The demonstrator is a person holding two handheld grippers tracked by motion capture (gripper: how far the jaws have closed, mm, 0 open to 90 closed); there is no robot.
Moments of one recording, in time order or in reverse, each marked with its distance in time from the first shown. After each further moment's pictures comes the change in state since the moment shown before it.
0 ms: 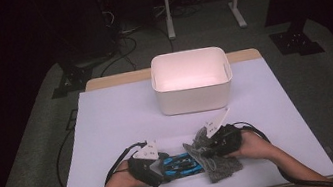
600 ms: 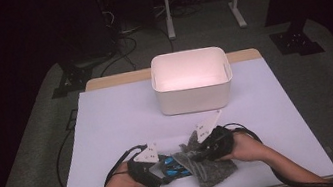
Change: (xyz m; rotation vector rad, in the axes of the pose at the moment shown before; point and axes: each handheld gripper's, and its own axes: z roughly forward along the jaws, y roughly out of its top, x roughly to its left) left arm -0.002 -0.007 0.005 0.022 0.011 0.018; right arm 0.027 0.037 -0.004 -0.047 0.032 -0.108
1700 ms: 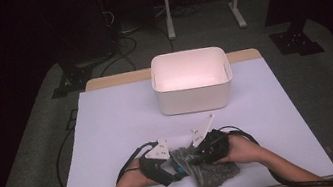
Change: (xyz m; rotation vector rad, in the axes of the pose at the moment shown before) left arm 0.002 0.018 0.024 -0.040 -0.020 0.016; right arm 0.000 0.001 0.016 0.062 0.017 -0.007
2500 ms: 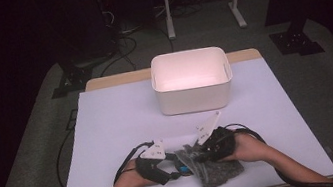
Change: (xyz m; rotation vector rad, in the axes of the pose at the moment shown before) left arm 0.002 -0.005 -0.006 -0.018 -0.002 -0.017; right arm 0.002 -0.004 -0.017 0.003 -0.037 0.004
